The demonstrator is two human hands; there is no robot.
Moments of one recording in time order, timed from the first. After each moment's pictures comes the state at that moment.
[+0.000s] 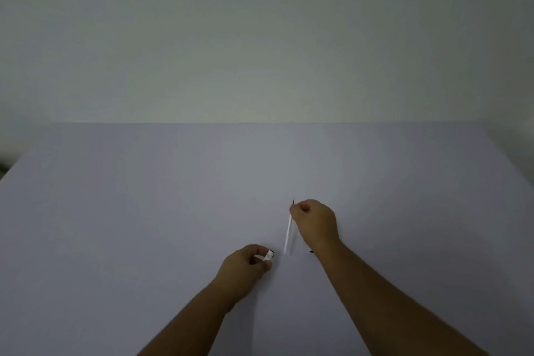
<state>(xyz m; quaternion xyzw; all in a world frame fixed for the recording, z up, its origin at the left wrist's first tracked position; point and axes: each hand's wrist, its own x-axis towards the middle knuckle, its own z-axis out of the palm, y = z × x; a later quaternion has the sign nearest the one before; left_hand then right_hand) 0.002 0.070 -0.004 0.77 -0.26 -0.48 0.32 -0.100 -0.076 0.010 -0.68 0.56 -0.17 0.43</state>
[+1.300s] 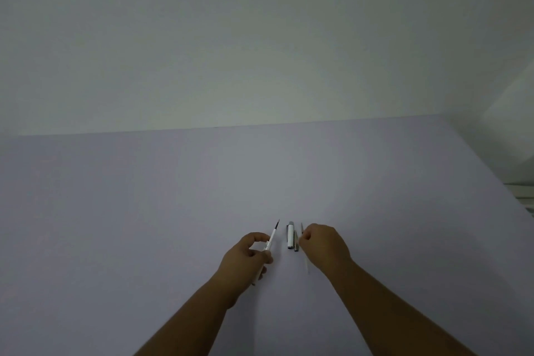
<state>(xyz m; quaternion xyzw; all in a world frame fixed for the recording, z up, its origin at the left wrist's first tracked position) -0.031 0.047 0.021 0.73 -0.24 -0.52 0.37 -0.171 -0.076 -0.007 -0.77 0.58 0.03 0.28</state>
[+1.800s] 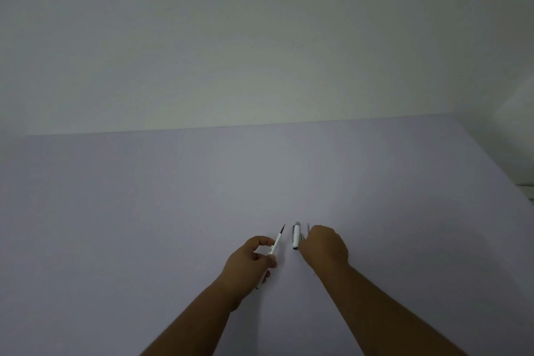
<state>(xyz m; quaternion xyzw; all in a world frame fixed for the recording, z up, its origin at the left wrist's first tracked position) -0.029 0.050 0.018 0.74 -0.25 -0.53 0.34 -0.154 -0.071 -0.023 -0.73 0.63 0.03 0.24</state>
